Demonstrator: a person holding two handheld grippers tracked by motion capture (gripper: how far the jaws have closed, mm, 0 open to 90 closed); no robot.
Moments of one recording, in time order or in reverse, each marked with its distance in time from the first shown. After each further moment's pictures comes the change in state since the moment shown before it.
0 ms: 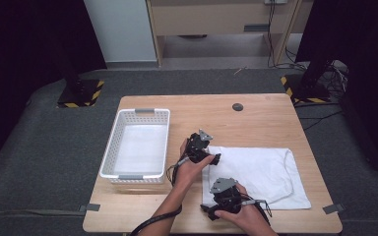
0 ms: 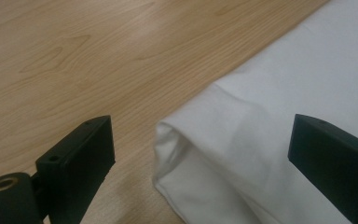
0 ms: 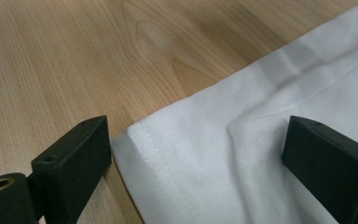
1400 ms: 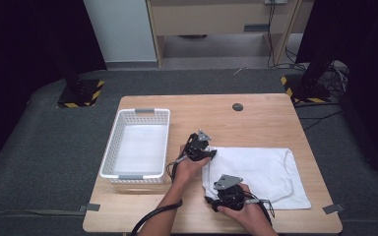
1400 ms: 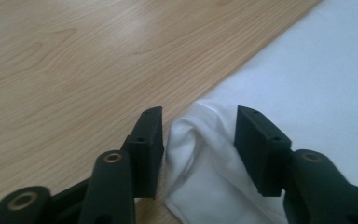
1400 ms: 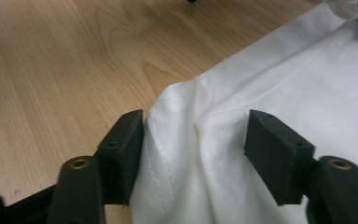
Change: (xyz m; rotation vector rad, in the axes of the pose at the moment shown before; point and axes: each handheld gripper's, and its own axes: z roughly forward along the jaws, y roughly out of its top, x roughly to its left) left arm 0.012 -0.011 0.020 -0.022 -0.076 0.024; right arm -0.011 0.000 -0.008 -0.015 -0.047 0.034
